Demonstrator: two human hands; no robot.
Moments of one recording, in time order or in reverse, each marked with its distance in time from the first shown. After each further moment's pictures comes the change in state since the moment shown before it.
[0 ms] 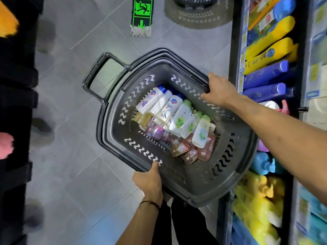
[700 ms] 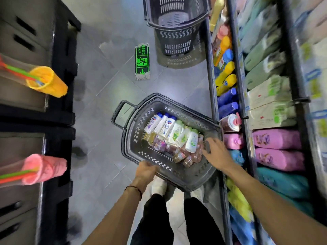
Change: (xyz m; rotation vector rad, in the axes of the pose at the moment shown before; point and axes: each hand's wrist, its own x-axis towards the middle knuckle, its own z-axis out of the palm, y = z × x) left_hand -0.126 0.129 -0.098 0.760 -0.460 0.316; right_hand -0.247 0.019 -0.033 0.392 -0.074 0.188
